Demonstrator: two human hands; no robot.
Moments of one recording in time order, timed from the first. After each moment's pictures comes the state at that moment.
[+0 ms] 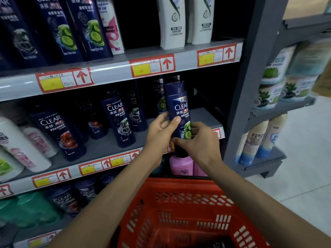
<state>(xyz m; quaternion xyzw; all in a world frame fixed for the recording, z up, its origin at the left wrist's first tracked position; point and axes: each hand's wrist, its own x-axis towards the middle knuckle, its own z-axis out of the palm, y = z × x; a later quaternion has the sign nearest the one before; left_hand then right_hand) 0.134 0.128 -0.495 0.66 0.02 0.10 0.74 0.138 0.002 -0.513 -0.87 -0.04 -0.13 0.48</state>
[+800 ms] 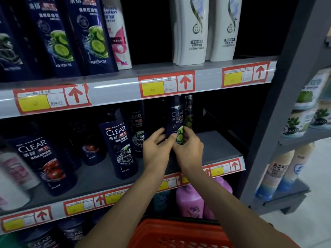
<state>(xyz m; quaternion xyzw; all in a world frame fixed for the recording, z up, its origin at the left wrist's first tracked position) 0.224 0.171 -0.524 0.62 0.11 0.20 0.75 0.258 0.086 -0.544 -0.81 -0.04 -0.18 0.57</state>
